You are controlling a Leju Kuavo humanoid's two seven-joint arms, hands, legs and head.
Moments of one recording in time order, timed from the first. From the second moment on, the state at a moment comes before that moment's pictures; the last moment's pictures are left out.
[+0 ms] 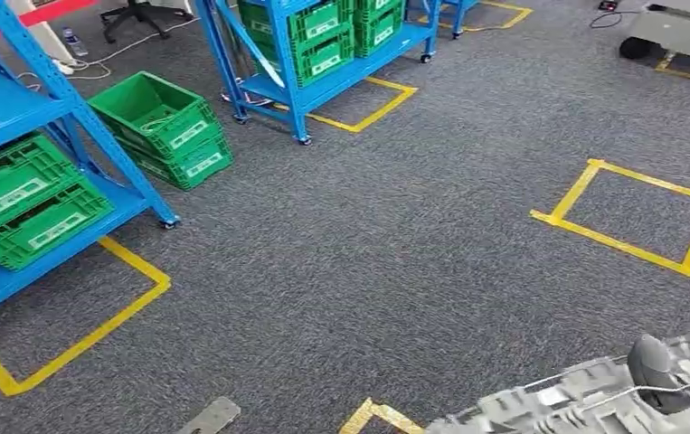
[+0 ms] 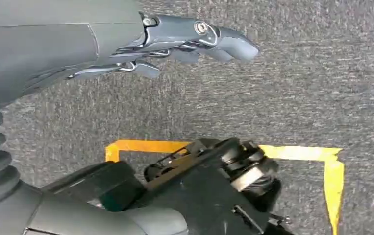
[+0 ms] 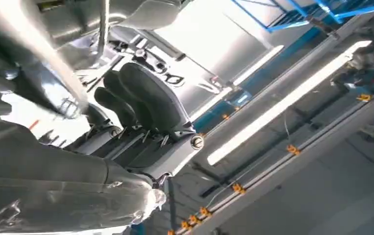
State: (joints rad) left arm -0.12 -0.20 0.89 -0.23 -1.23 0.12 -0.38; right arm 0.53 0.35 0.00 -2.40 1.18 -0.70 -0.45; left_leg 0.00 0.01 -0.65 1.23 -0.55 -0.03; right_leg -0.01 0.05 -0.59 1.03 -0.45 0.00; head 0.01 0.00
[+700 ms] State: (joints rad) left arm -0.12 -0.20 0.88 -0.23 -1.23 0.12 -0.39; right arm 0.53 0.35 -0.01 -2.41 1.18 -0.70 -0.44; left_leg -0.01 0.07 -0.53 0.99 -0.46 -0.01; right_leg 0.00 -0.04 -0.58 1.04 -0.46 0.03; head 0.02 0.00
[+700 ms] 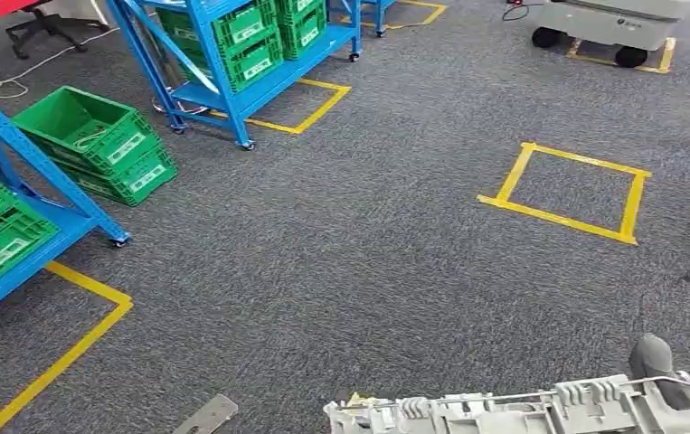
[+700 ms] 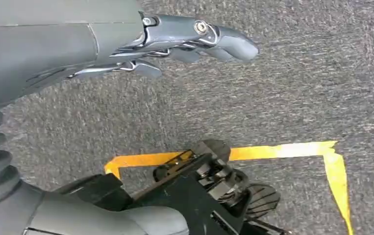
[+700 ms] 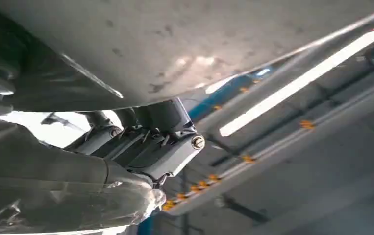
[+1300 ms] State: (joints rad) left arm -0.13 -0.20 0.88 -0.23 -1.22 0.13 -0.39; right arm 0.53 0.35 -0.01 -2.42 1.19 -0.70 -0.43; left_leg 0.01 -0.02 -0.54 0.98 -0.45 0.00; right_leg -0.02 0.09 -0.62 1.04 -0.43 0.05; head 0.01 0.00
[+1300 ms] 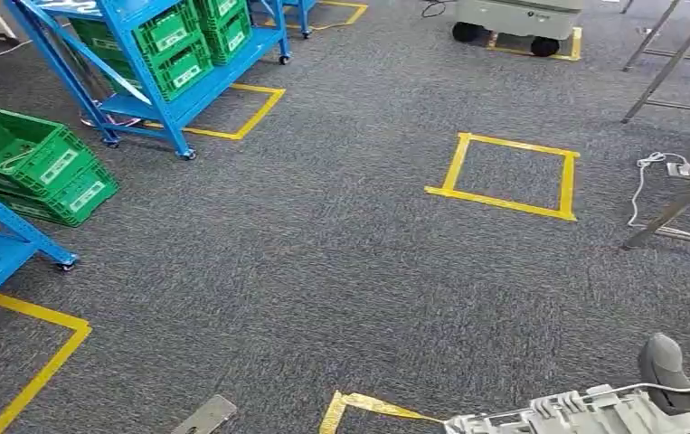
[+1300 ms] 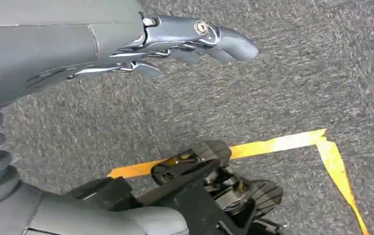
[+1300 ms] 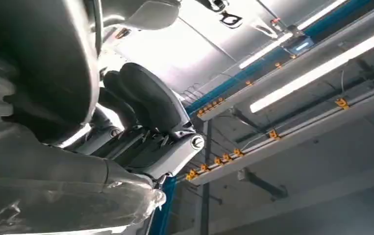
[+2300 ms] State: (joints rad) left arm -0.12 -0.20 0.88 -0.23 -1.21 0.14 -0.41; right arm 0.51 0.35 -0.02 -2.43 1.20 -0.70 -0.42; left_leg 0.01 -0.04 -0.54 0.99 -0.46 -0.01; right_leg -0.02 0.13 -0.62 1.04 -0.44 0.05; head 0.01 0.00
